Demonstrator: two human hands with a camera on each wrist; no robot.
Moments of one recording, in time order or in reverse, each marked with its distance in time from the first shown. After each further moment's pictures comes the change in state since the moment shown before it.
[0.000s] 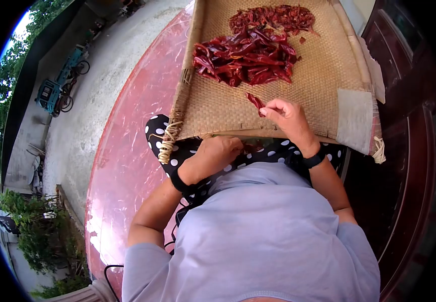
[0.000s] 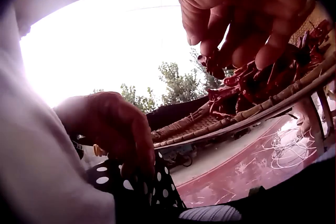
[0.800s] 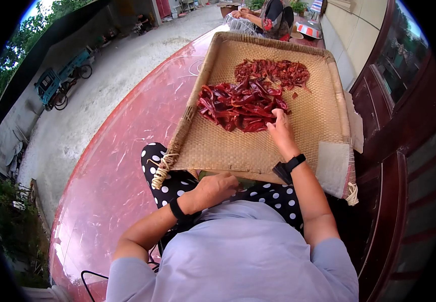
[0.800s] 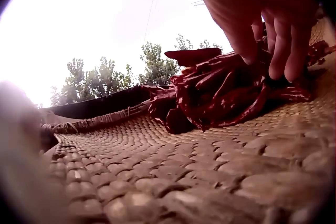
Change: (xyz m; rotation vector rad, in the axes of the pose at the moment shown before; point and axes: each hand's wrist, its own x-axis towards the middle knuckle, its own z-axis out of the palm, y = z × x) left_hand 0.002 0.009 0.019 -0.050 0.190 0.144; right_hand 0.096 0.061 -0.031 -0.553 0.240 -0.008
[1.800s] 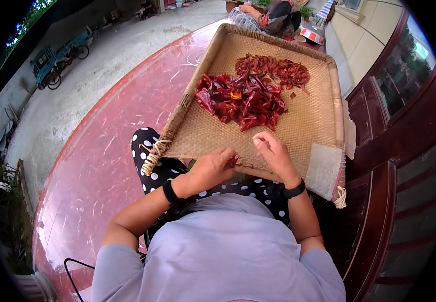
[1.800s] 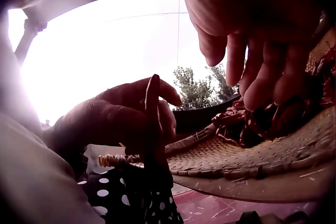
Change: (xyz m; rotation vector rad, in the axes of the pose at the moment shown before) left_hand 0.024 0.016 -0.014 -0.172 0.251 -0.049; right_hand -0.070 -0.071 -0.058 0.457 -0.365 -0.002
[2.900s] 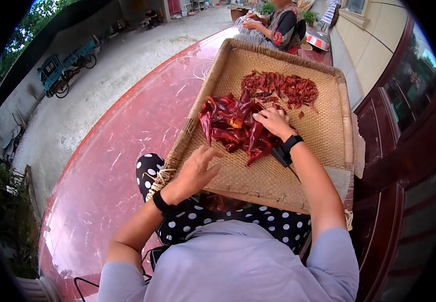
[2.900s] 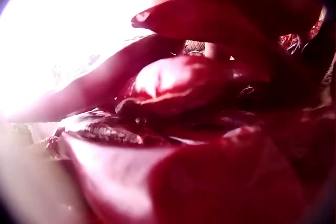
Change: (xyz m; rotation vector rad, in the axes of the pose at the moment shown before) left_hand 0.035 -0.041 -0.057 0.110 0.077 -0.188; right_hand 0.190 0.061 -0.027 -0.666 -0.185 0.331
